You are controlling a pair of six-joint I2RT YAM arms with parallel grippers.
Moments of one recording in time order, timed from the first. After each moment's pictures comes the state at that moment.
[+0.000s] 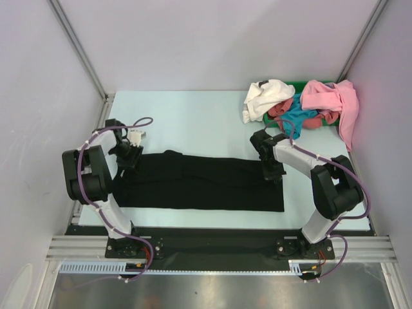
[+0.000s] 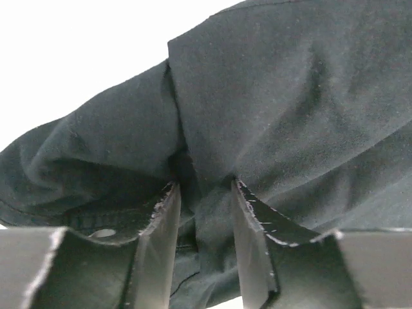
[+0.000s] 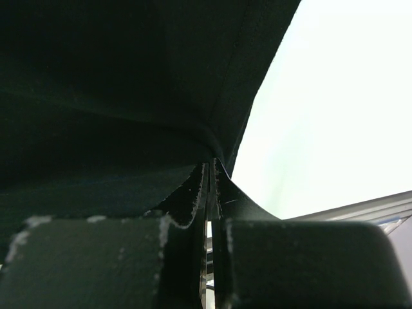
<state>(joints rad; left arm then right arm) 0.19 1.81 1.18 -0.79 0.25 0.50 0.46 1.68 1.11 -0.92 0.31 0.37</state>
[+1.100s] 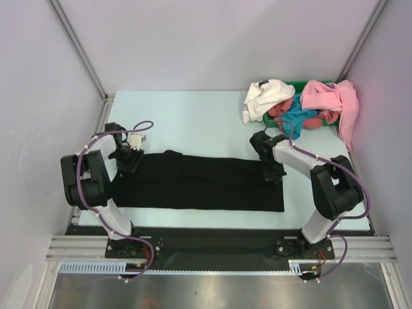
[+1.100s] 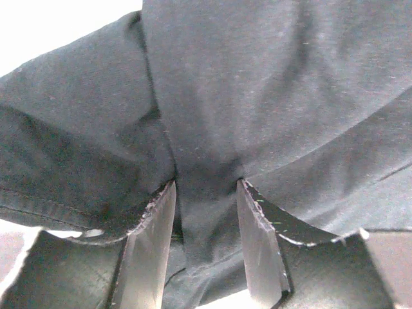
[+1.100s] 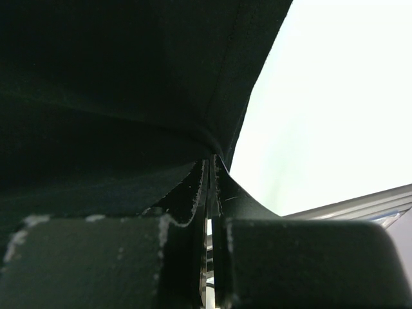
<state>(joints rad) 0.20 1.74 1.10 -0.77 0.26 0.51 0.47 1.68 1.09 -0.92 0.33 0.38</state>
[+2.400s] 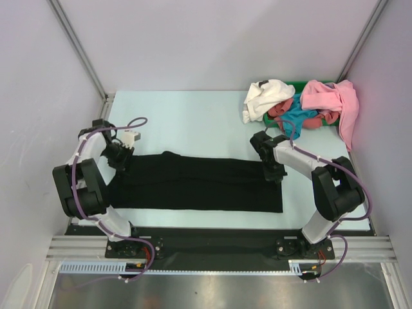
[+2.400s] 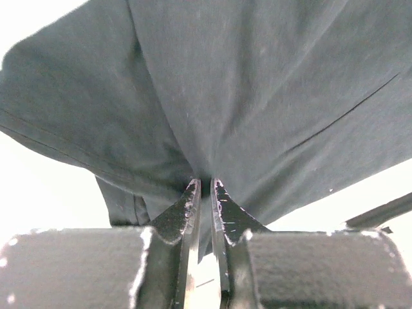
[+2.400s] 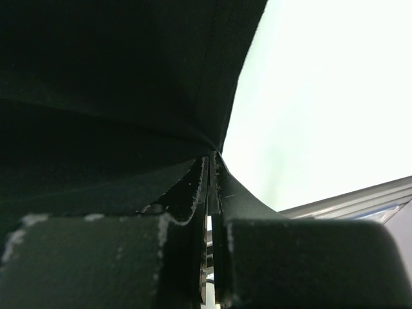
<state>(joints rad) 0.27 1.65 1.19 -0.98 0.31 0.68 0.47 1.66 1.09 -0.92 0.36 0.39</state>
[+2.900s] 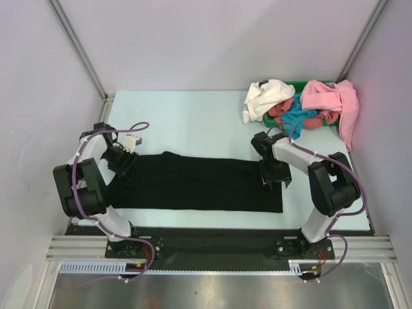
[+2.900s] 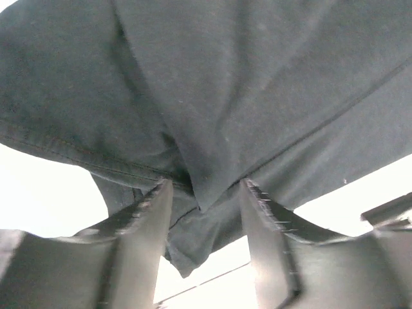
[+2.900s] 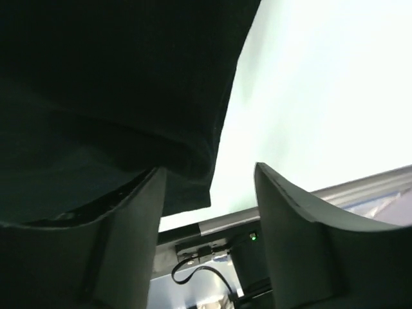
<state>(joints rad) 0.27 1.65 1.14 -0.96 0.27 0.74 0.45 1.72 1.11 -1.02 0.30 0.41</state>
